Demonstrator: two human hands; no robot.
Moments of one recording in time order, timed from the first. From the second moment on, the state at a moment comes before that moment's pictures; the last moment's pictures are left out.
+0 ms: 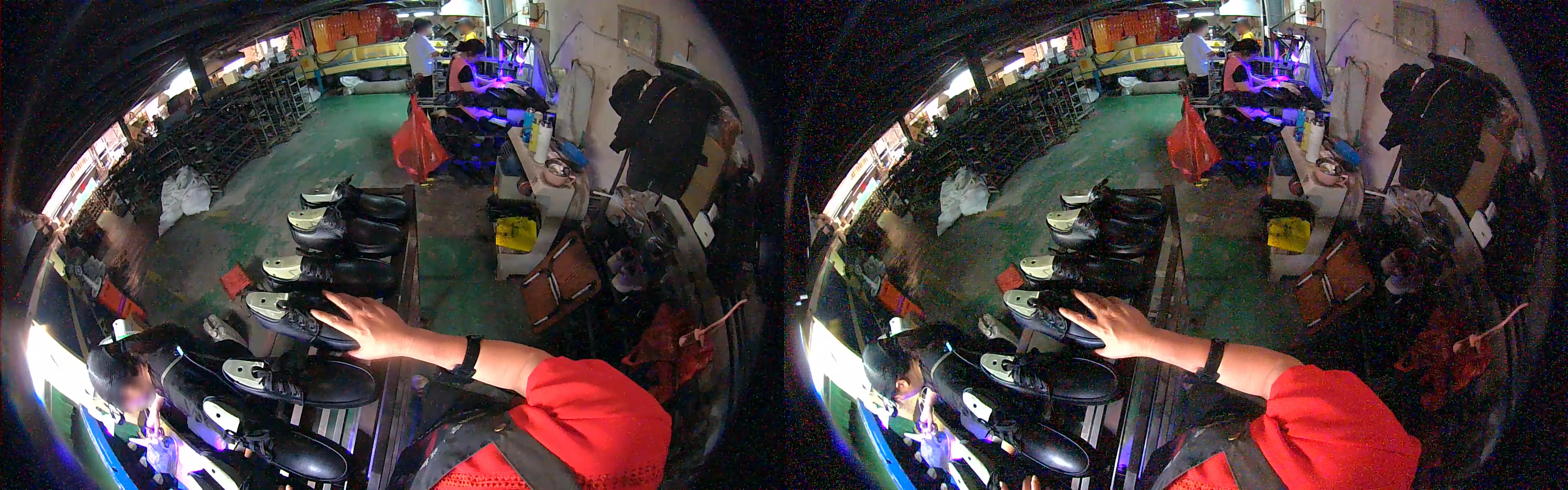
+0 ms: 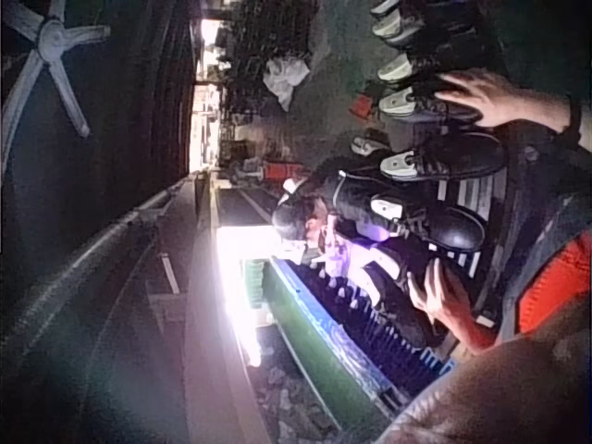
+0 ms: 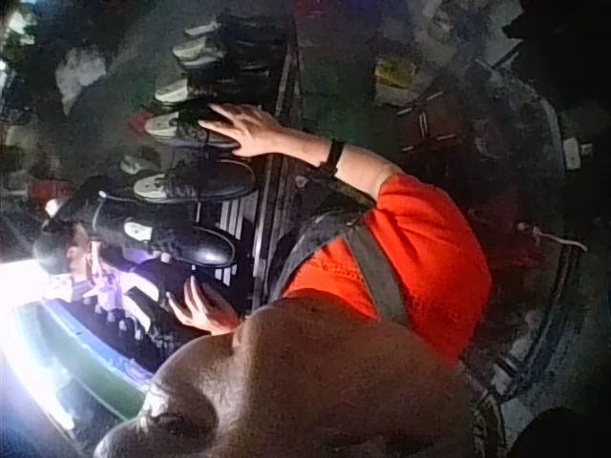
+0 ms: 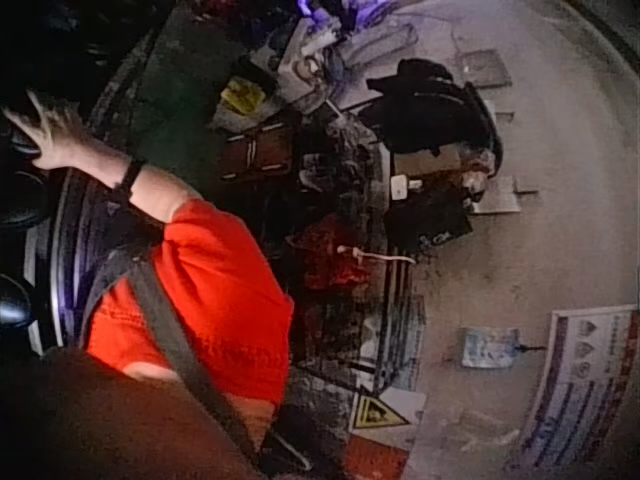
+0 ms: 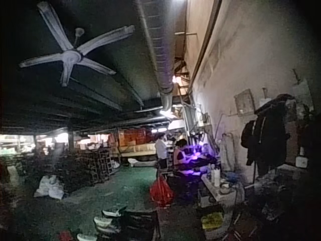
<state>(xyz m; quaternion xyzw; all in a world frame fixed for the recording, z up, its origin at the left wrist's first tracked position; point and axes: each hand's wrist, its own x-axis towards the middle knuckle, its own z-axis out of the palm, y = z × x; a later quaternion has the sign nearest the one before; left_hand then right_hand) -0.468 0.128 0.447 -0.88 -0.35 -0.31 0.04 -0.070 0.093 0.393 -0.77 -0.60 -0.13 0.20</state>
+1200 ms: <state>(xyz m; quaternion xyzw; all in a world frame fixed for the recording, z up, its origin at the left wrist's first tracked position) -0.469 0.127 0.446 -0.88 -0.34 -0.31 0.05 -0.072 0.091 0.394 -0.76 -0.60 -0.12 0.21</state>
